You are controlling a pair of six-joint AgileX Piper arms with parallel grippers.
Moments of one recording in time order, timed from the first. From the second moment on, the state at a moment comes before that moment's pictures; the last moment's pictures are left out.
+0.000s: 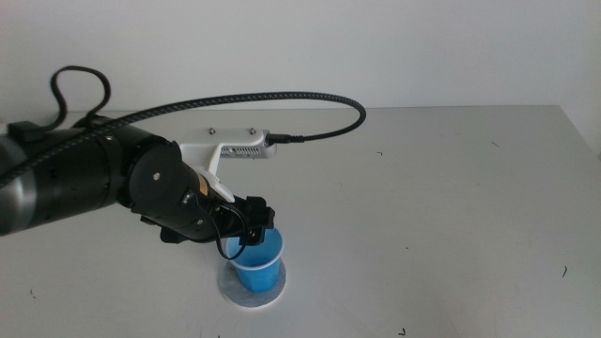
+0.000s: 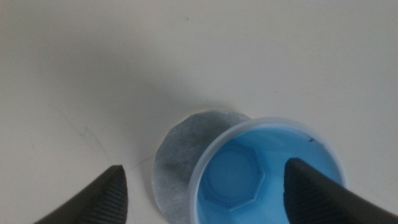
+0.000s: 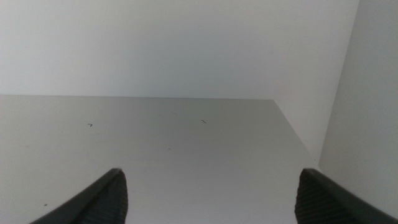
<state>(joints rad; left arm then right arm) -0.51 1.59 -0.98 -0.05 0.53 -0.33 -0.04 -0.01 0.03 -0.03 0.14 0.02</state>
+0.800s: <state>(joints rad) -0.51 0.89 -0.97 0.19 0.57 -0.30 -0.04 -0.01 0.03 -0.03 0.14 0.02</state>
